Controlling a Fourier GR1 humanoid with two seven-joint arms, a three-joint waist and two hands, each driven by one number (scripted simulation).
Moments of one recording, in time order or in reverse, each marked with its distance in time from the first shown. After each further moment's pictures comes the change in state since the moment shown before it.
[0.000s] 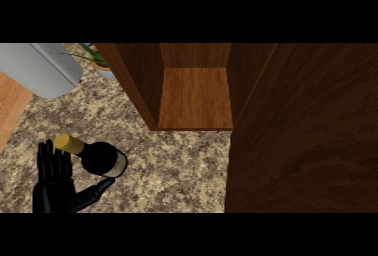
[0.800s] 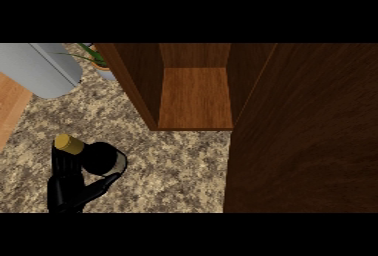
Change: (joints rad) left arm -0.097 0.005 0.045 0.223 0.037 -0.071 -0.093; right arm 0.001 0.012 0.016 -0.004 0.012 0.009 0.004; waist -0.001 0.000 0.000
